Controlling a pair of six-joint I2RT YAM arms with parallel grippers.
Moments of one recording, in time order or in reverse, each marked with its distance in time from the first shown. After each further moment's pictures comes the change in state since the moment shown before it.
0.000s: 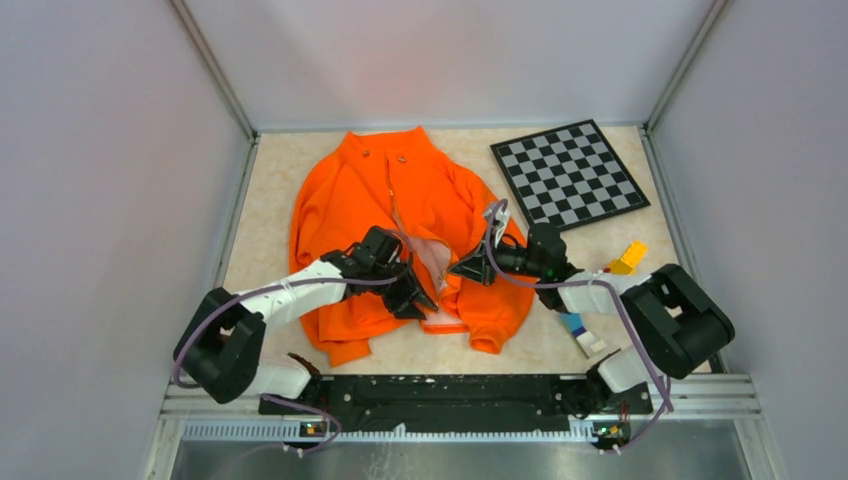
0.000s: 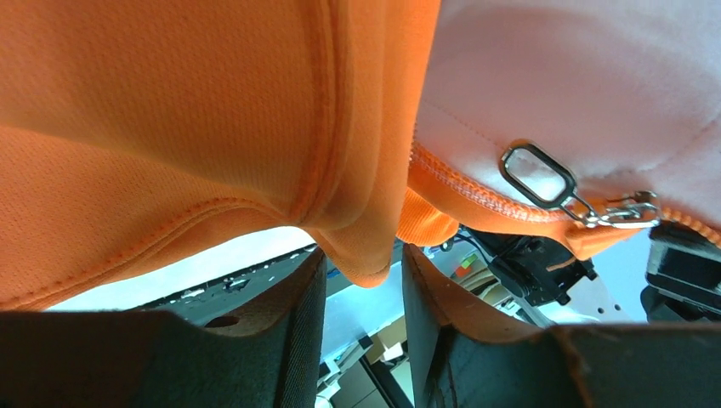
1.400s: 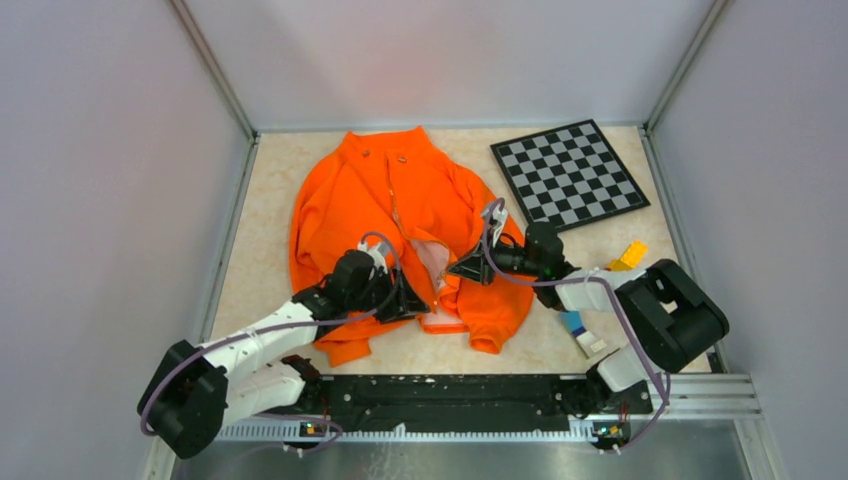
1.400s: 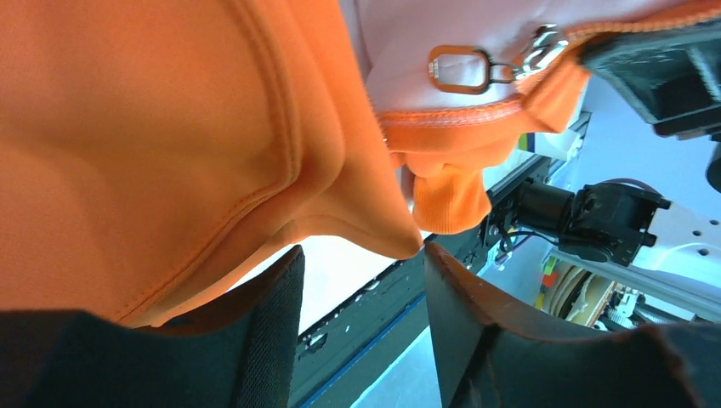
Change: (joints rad) left arm 0.000 -0.323 -0.304 0.342 -0.072 0.265; right arm 0.000 0.034 0.012 0.007 -0.005 0.002
